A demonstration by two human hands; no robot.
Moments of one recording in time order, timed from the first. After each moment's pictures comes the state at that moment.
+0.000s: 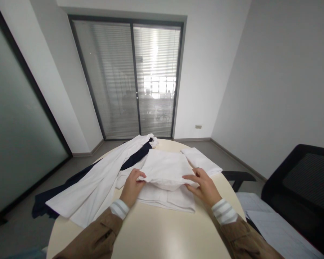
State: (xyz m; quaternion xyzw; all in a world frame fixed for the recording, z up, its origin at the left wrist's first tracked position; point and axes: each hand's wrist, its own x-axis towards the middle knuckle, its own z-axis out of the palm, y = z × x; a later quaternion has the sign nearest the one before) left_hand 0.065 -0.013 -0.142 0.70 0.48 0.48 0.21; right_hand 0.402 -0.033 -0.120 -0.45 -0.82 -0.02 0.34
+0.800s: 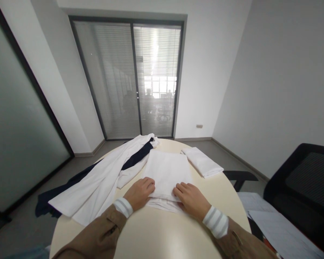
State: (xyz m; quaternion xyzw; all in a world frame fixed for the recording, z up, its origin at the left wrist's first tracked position) left_hand 0.072 -0.023 -0.131 0.93 0.34 0.15 -0.05; right_hand 0.341 -0.057 -0.119 -0.40 -0.90 -0.13 0.08
